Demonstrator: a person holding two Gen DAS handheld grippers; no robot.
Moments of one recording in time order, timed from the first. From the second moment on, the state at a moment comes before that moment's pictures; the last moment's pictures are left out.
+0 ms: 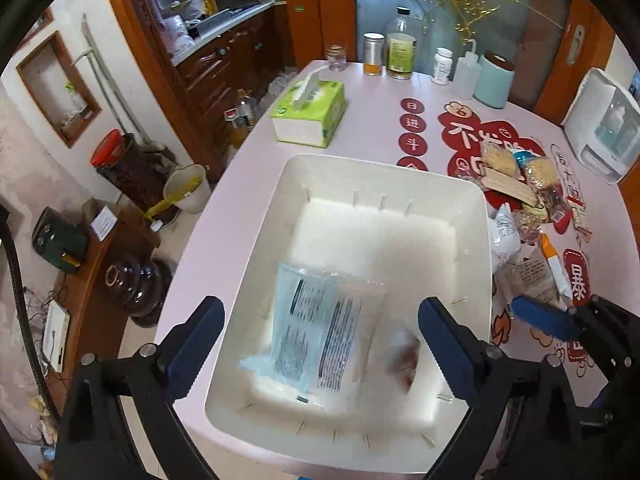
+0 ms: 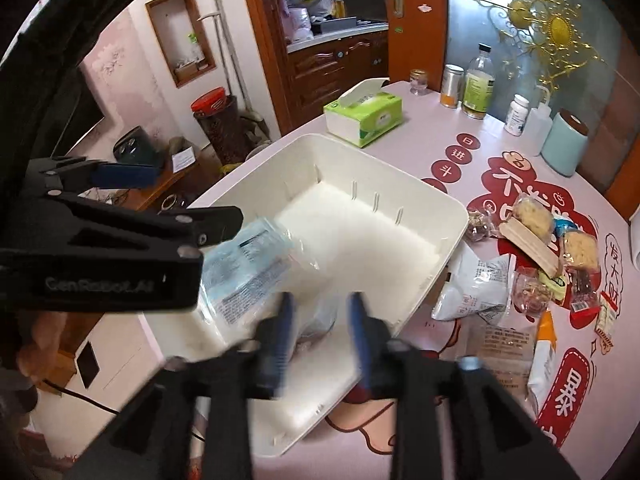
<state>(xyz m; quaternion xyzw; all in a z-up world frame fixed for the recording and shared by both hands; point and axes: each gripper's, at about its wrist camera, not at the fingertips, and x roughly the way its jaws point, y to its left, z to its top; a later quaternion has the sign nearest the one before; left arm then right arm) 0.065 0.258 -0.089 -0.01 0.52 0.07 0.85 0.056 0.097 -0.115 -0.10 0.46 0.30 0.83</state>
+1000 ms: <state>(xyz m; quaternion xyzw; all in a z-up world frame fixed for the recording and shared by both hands) 0.148 0.085 -0.041 0.15 0.43 -0.15 0.88 0.096 -0.096 -0.086 0.00 0.47 0.05 0.88</state>
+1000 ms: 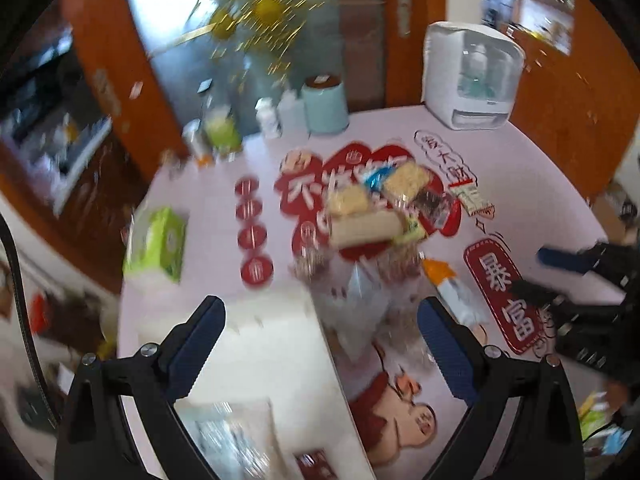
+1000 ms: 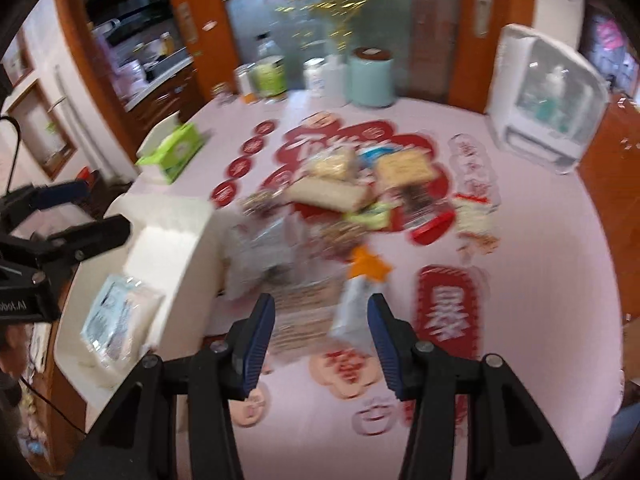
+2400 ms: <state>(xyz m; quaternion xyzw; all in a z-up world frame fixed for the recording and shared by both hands) 0.245 -0.004 -0.253 0.33 0.62 -0.24 0.68 0.181 -0.135 -0.234 0.15 0.62 0.05 0.77</state>
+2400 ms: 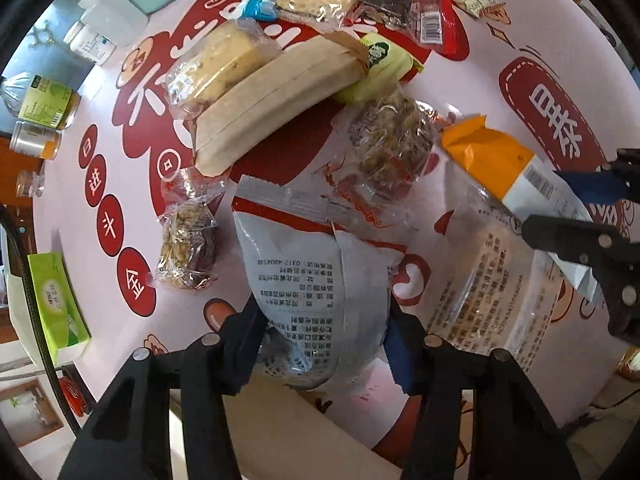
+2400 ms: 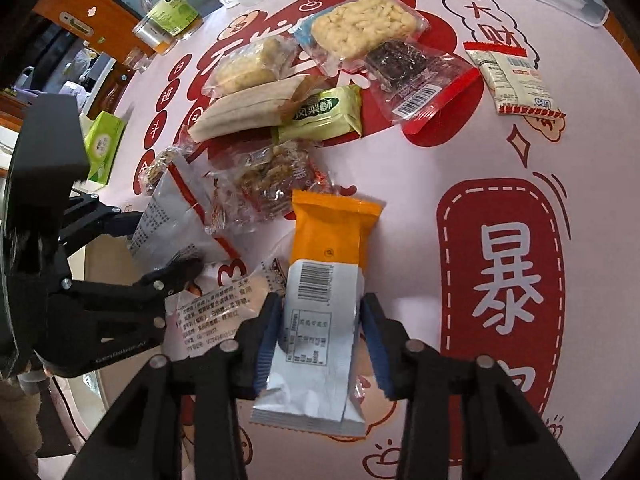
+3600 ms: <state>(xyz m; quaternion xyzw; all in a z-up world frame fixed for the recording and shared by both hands) 0.065 0.176 -0.041 0.04 0.46 -0.06 0.88 0.071 -0.030 -0.060 0.03 0.49 0.17 0.85</state>
